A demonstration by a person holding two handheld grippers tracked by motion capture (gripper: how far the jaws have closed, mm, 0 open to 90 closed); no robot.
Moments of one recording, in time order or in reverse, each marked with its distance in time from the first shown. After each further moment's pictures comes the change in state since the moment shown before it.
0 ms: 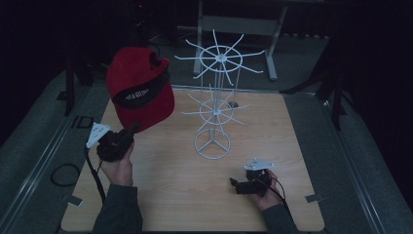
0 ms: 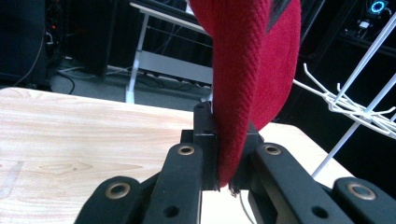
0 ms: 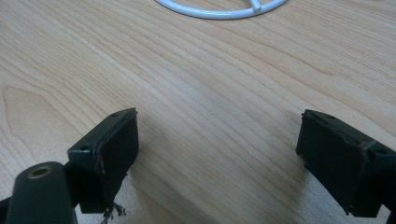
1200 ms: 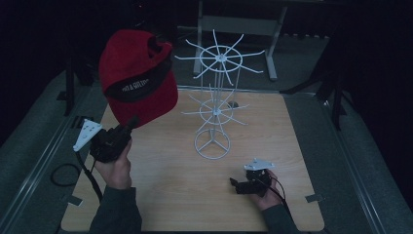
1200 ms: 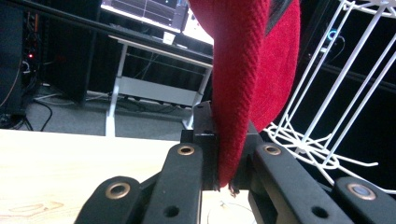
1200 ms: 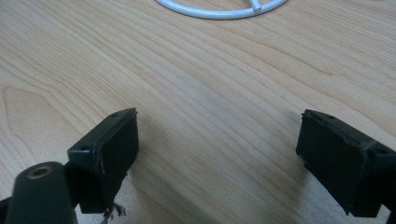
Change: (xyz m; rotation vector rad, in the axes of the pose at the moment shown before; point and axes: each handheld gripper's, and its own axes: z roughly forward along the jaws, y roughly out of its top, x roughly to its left) left arm -0.028 0.032 -0.028 -0.096 -0.086 0.010; right arm 0.000 0.000 0.000 0.000 0.000 -0.002
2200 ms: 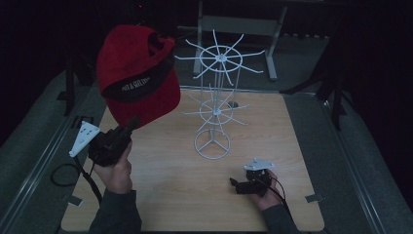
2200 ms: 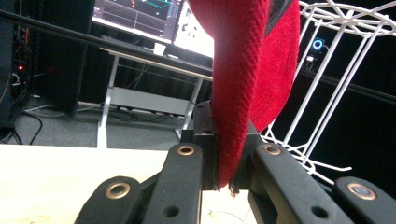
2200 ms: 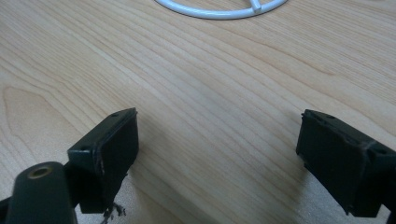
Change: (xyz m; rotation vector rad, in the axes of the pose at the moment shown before) left arm -0.015 0.006 -0.011 -0.040 -0.038 0.011; right arm 0.000 0.000 0.000 0.000 0.000 0.001
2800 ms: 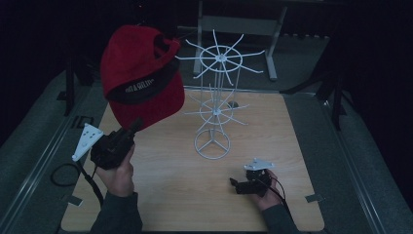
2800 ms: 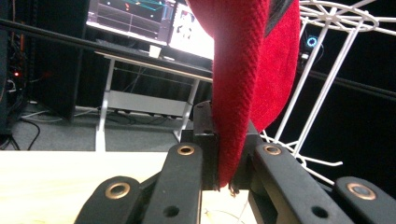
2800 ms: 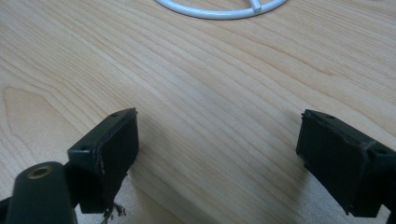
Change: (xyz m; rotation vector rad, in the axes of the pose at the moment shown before) left arm -0.011 -0.002 -0.002 0.004 -0.013 0.036; right arm 0.000 0.000 0.000 0.001 0.001 -0.001
